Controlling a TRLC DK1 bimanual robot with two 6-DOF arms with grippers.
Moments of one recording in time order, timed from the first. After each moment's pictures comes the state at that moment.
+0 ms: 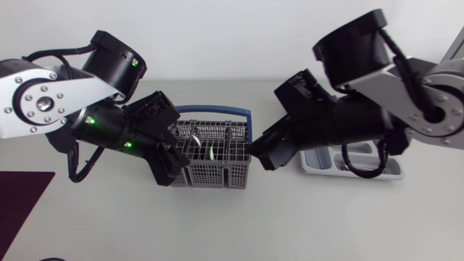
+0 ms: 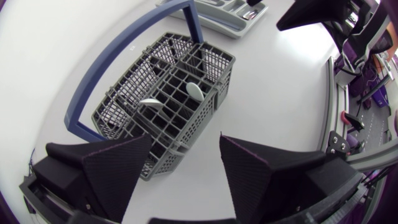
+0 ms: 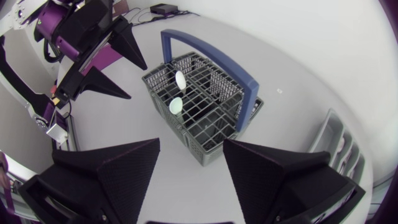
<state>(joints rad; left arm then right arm) -0.51 1.36 1.03 -0.67 0.18 0.48 0.62 1.31 1.02 -0.50 -0.20 -0.11</state>
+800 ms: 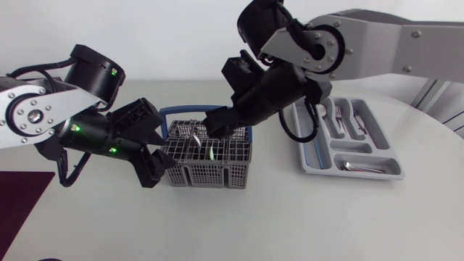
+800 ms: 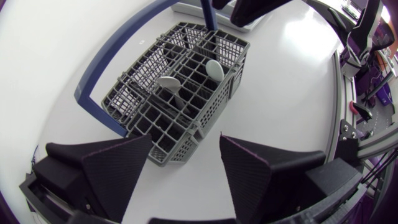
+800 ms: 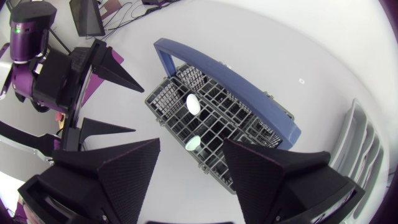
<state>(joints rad) -0.39 1.33 0.95 -0.60 0.22 0.58 0.70 1.68 1.42 -0.66 -0.21 0.08</state>
